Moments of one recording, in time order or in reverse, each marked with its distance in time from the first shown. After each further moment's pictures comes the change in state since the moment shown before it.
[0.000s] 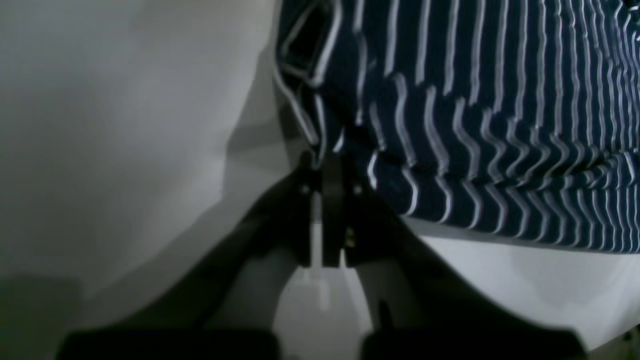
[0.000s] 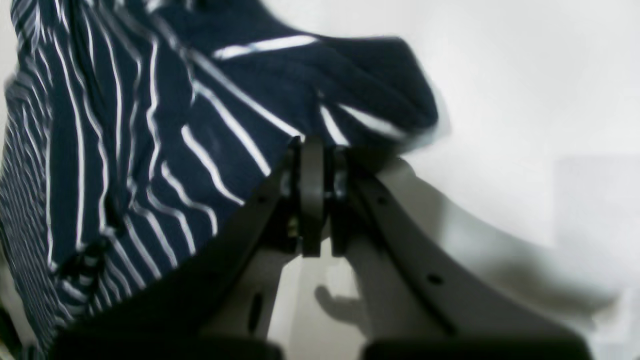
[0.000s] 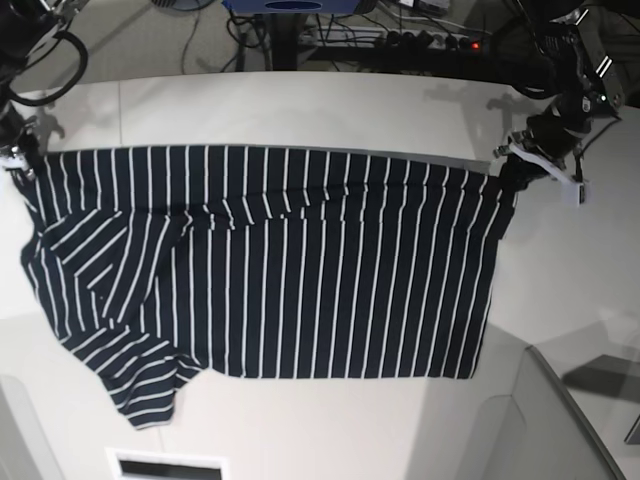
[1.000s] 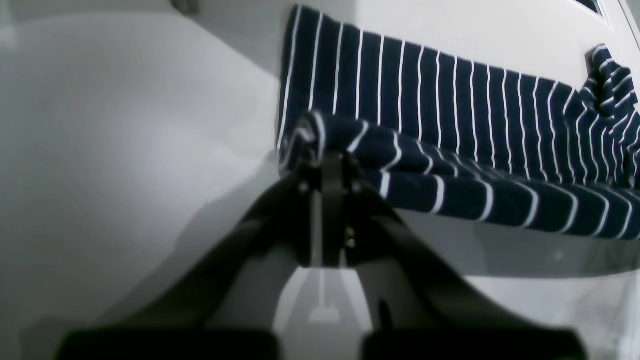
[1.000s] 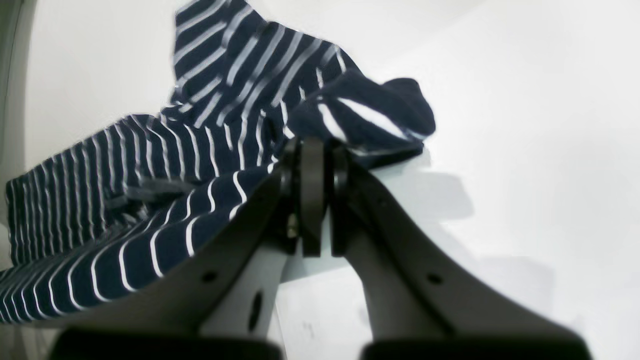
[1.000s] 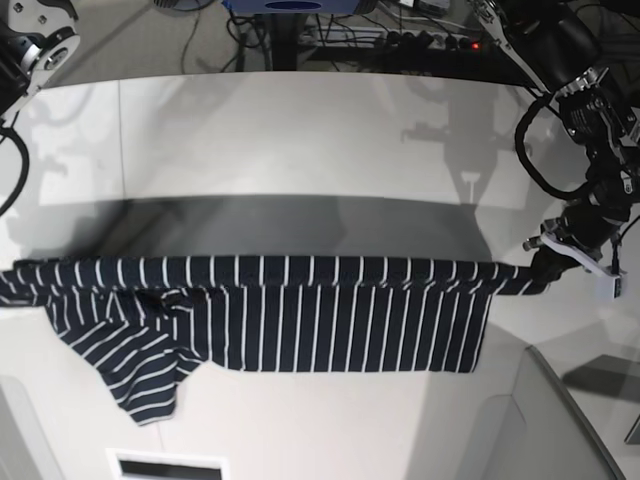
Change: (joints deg) left arm -14.3 0.5 -3.2 12.4 -1.0 6.6 18.1; right arm 12.7 4.9 -8.4 22.5 0.4 -4.0 -20.8
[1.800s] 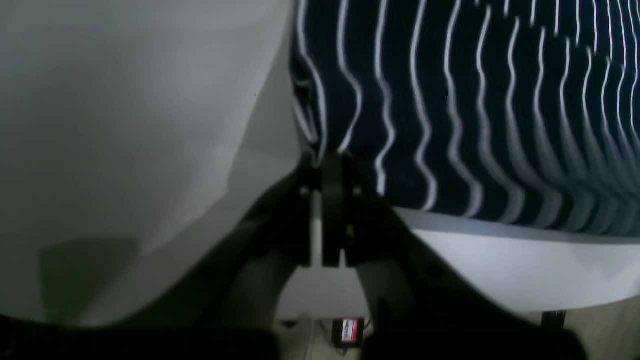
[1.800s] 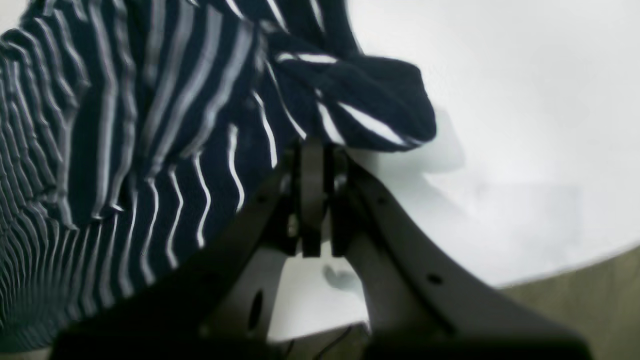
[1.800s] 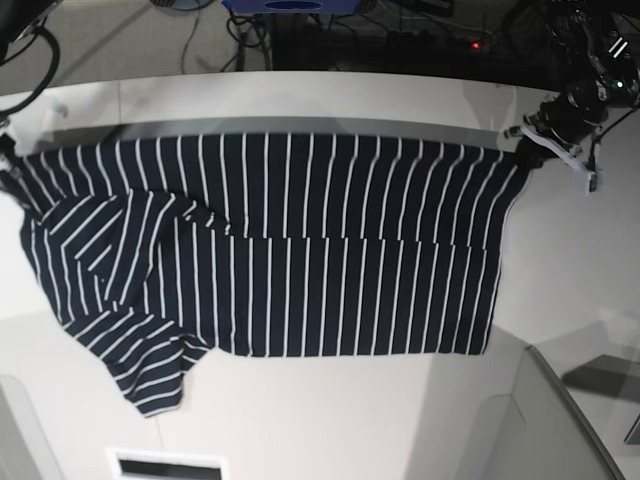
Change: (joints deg) left arm 20.9 -0.4 3.3 -0.4 0.9 0.0 -8.7; right arm -18.5 -5.1 5.2 -3.3 0.0 0.5 6.1
